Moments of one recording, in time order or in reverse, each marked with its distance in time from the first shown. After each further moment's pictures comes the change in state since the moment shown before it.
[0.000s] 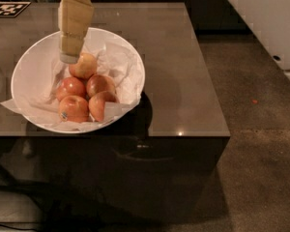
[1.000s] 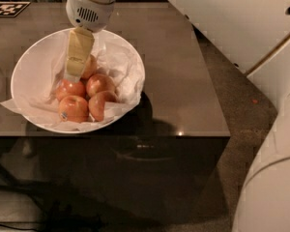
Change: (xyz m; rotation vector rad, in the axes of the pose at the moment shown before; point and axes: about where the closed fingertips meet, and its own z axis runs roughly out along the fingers) arm 0.032 -0.008 0.085 -0.114 0.037 0.162
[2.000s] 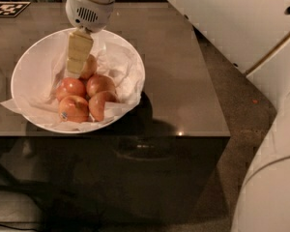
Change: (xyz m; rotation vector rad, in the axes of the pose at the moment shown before) arm 0.000 0.000 0.000 0.000 0.000 0.000
